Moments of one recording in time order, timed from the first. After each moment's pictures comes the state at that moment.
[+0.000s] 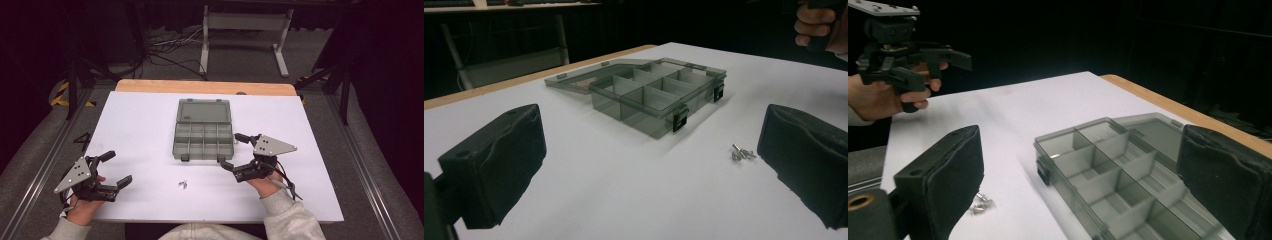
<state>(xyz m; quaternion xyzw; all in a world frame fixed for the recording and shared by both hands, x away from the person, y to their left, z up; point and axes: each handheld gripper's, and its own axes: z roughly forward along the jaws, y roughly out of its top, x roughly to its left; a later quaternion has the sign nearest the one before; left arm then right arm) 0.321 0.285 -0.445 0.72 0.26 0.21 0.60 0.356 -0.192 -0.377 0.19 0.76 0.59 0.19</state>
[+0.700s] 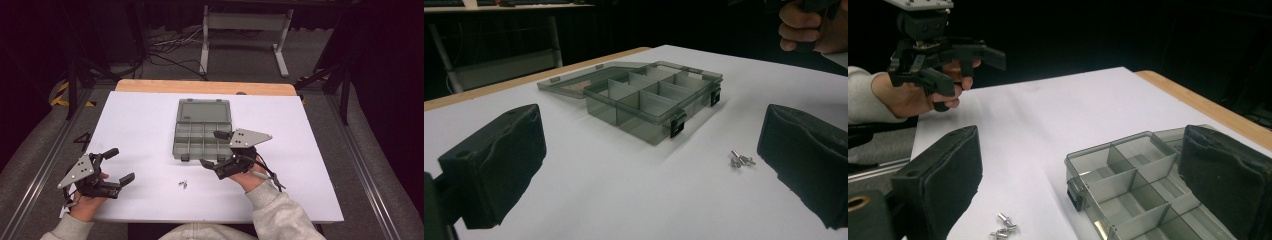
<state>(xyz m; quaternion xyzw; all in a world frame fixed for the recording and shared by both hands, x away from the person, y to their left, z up) 0.331 0.280 -0.445 0.73 0.25 0.20 0.61 0.372 -0.143 -0.366 0.16 0.80 0.56 0.15</state>
